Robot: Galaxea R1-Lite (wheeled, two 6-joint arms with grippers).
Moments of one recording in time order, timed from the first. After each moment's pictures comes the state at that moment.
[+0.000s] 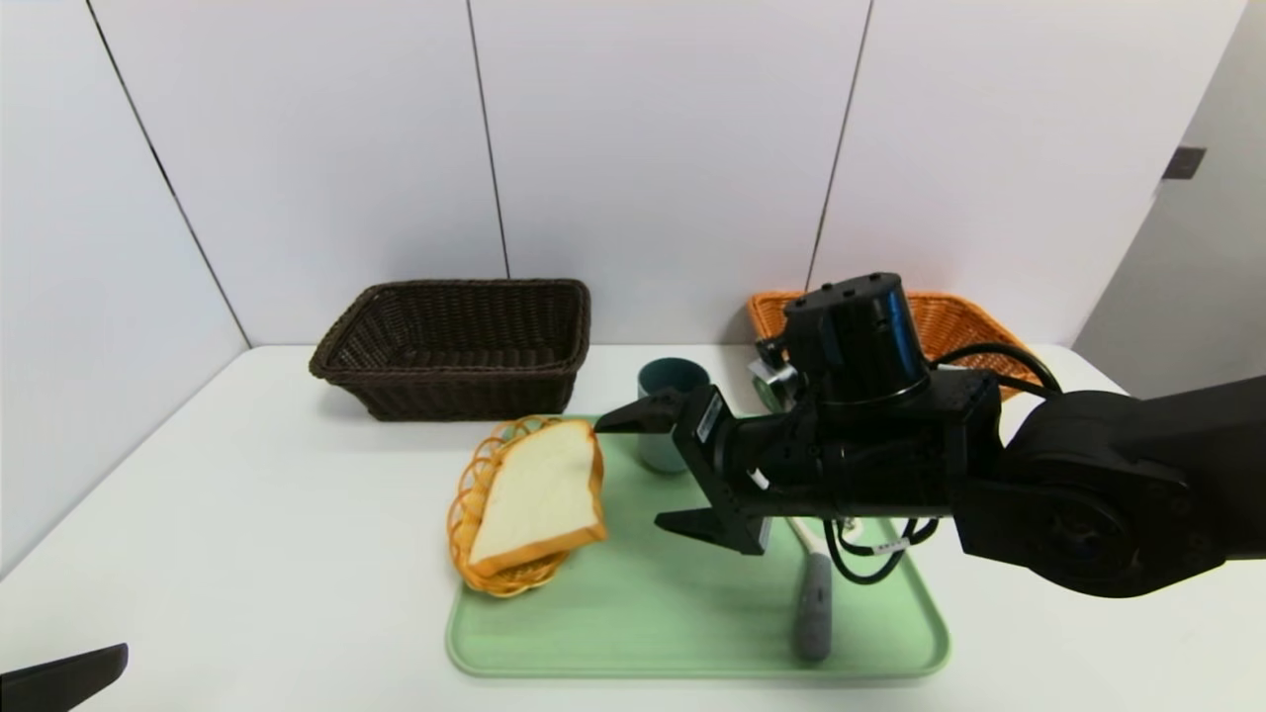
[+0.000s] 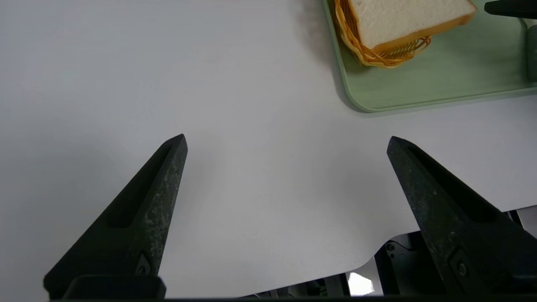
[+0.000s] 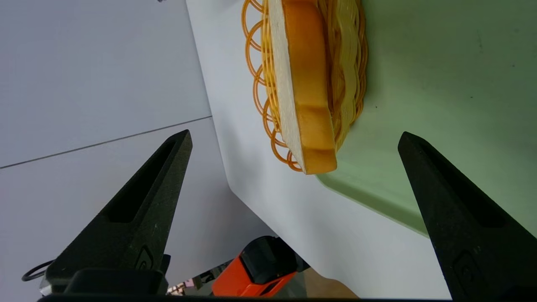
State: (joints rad) left arm -0.35 0.77 -0.88 0.67 0.07 -0.21; right arm 0.73 1.82 -1.05 -0.29 0.33 1.26
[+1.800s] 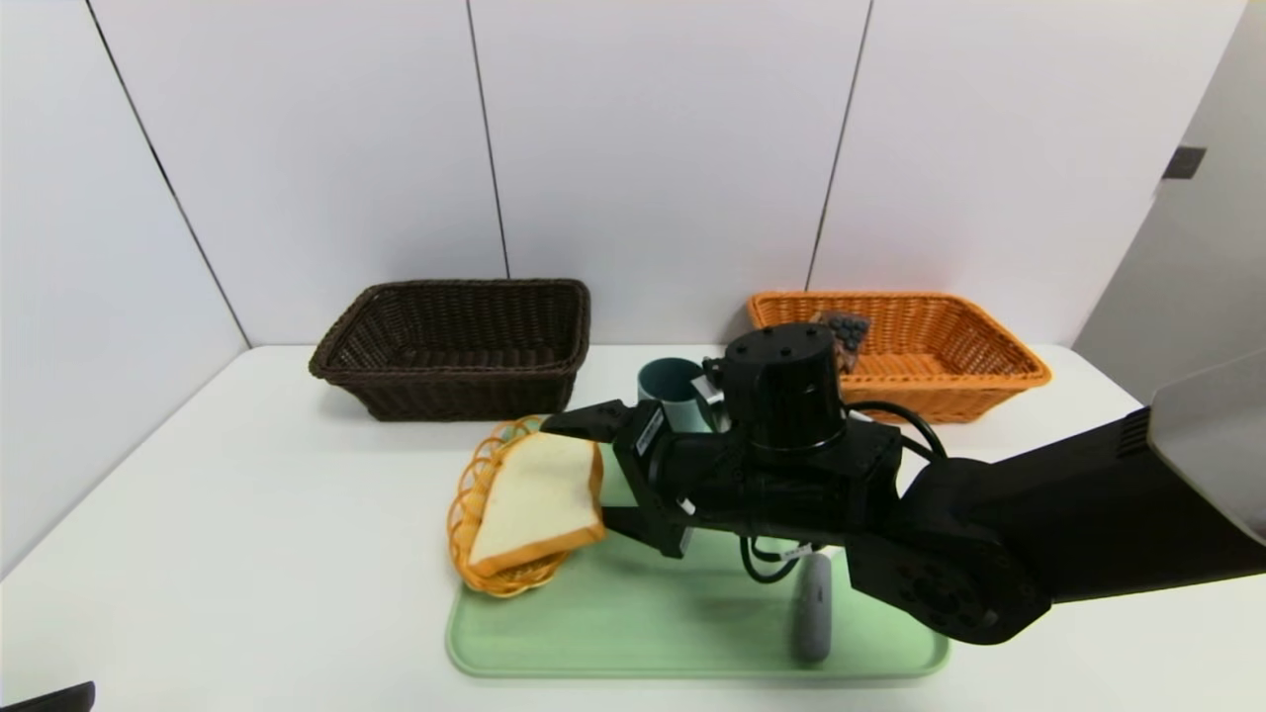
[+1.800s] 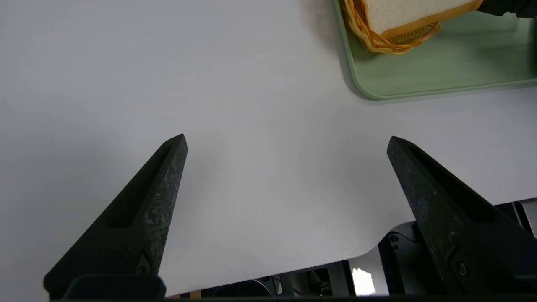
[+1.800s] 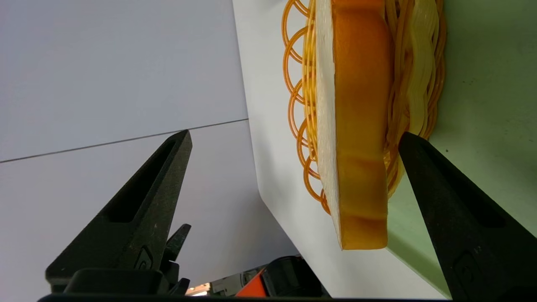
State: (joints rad) left arm -0.33 0.72 -0.87 0.71 0.07 -0.21; right arm 0.78 1.98 -1.02 -0.65 0.33 1.35
